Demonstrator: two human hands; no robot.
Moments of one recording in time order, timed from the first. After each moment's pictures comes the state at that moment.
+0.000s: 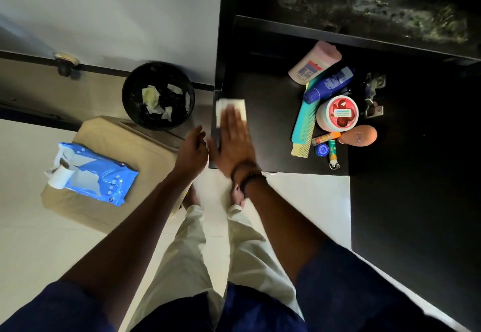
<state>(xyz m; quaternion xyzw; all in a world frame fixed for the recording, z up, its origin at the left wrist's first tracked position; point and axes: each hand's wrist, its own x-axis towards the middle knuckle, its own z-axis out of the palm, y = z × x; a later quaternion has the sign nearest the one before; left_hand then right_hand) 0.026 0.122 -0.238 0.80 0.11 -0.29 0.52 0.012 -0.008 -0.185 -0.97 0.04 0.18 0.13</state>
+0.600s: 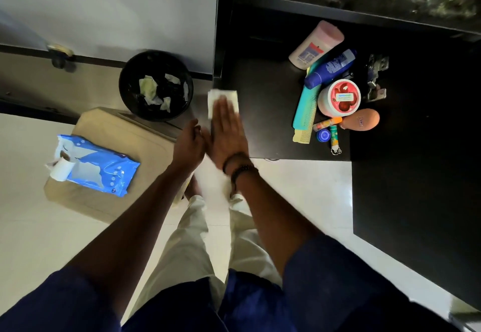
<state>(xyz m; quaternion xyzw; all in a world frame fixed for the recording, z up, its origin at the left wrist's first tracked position) 0.021 0.118 -0.187 0.83 0.14 -0.27 0.47 0.006 0.015 -0.186 -0.97 0.06 0.17 0.15</state>
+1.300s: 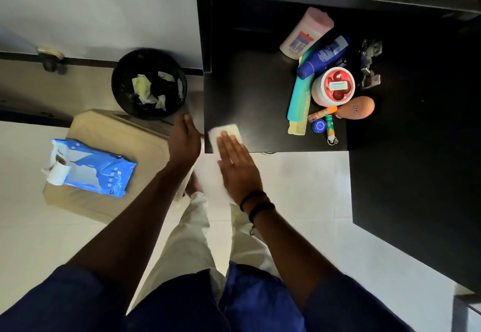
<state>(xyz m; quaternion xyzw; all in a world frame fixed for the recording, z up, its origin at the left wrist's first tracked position) 0.020 0.106 -0.181 0.86 0.14 -0.17 0.46 -0.086 -0.014 -0.195 -0.98 0.00 0.10 0.16</state>
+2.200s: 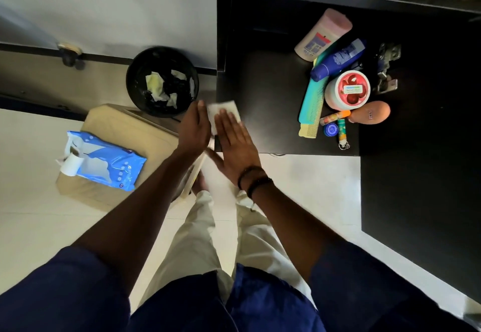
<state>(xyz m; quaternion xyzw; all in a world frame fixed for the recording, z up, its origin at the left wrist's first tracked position) 0.038 0.105 -0.173 0.84 0.12 -0.17 0.50 -0.034 0.000 -0.187 -0.98 -0.05 0.18 0.12</state>
